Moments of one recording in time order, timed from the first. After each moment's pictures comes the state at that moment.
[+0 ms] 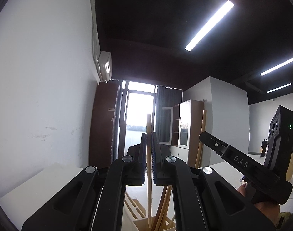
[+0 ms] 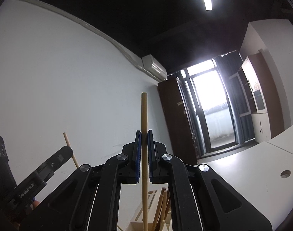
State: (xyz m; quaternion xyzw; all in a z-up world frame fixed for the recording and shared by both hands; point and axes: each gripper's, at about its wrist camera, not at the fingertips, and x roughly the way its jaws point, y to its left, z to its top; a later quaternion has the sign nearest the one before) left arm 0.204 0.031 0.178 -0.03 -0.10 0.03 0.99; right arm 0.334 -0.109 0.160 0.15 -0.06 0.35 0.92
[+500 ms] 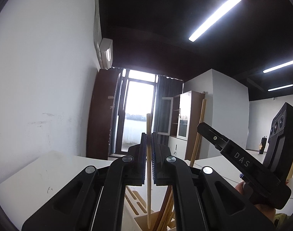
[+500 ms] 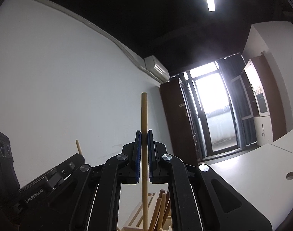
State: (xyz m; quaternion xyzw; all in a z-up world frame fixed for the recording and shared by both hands) left arm 0.239 0.048 0.157 -0.05 -0.05 0.02 1.00; right arm 0.364 -0.100 0.145 0.15 -0.06 0.36 0.92
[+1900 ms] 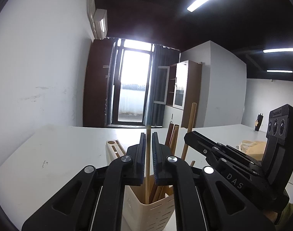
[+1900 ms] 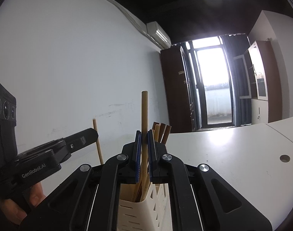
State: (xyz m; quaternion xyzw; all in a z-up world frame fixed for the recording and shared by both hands) left arm 0.252 0.058 0.123 -0.05 0.07 -0.01 1.00; right arm 0.354 -0.090 0.113 0.07 0.05 0.36 0.93
